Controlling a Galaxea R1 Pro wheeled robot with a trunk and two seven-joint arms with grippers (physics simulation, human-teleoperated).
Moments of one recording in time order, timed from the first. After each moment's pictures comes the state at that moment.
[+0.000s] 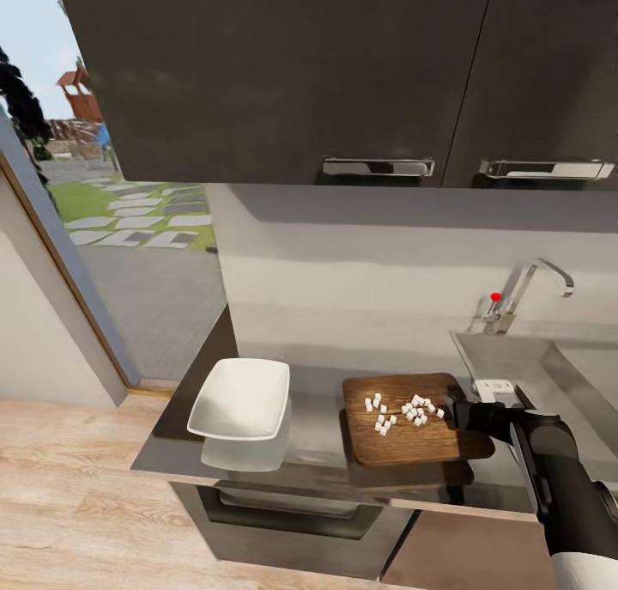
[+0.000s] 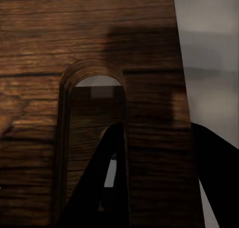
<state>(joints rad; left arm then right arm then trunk) 0.23 0.07 -0.14 -0.82 0.19 -0.44 0.08 -0.47 -0.14 -0.27 -1.33 0.25 0.81 0.49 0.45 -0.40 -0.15</state>
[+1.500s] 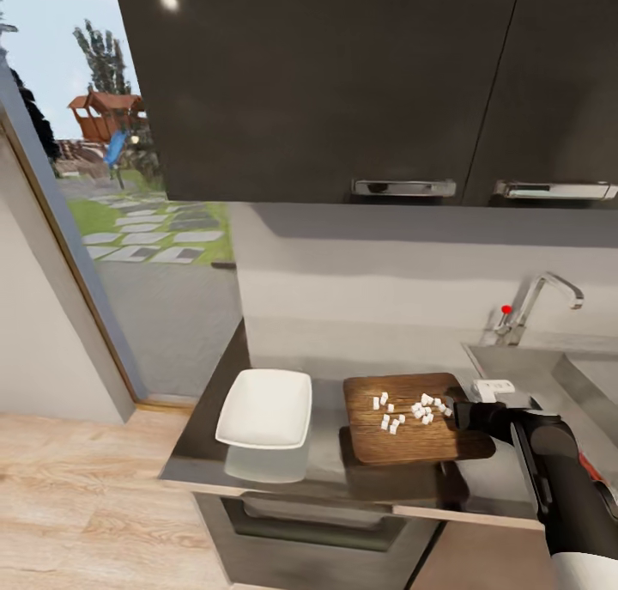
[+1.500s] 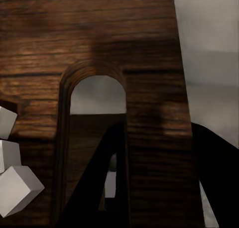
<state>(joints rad) 0.23 0.07 -0.14 -0.82 0.19 -0.44 0.08 -0.47 -0.14 -0.28 -1.34 0.25 0.81 0.49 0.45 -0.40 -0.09</state>
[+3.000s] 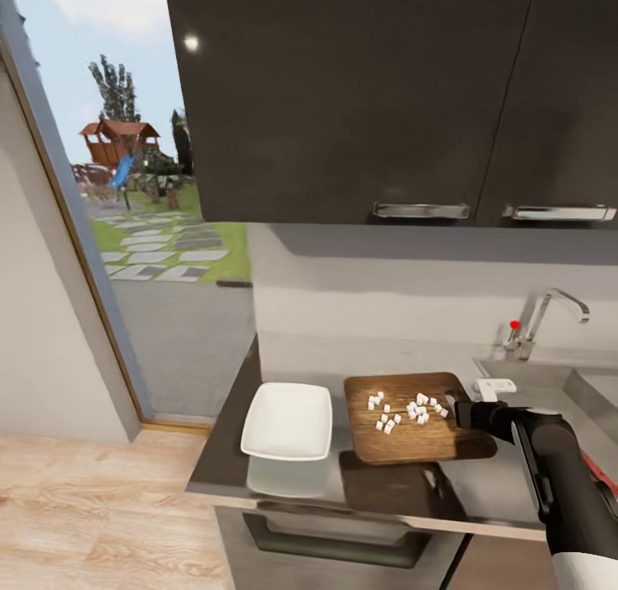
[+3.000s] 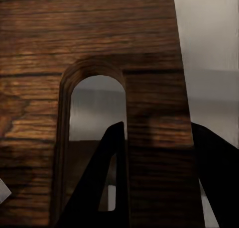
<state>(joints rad) 0.23 0.06 -0.14 -0.82 0.19 -0.44 0.08 -0.47 -0.14 -0.28 -1.35 0.26 0.83 0.48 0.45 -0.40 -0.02</state>
